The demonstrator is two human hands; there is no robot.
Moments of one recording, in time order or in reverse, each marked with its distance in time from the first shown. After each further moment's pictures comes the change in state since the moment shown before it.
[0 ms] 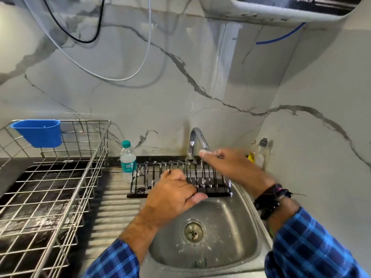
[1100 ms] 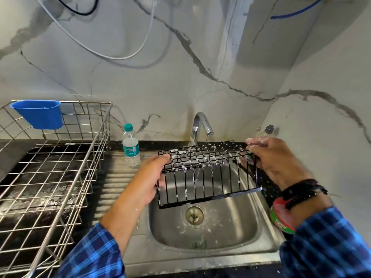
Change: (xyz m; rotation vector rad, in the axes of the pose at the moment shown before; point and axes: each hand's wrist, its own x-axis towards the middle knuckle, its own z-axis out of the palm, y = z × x) left_hand 0.010 -0.011 -0.031 -1.126 0.018 -1.597; right_hand 0.005 0.064 -0.026 0.585 0.299 0.270
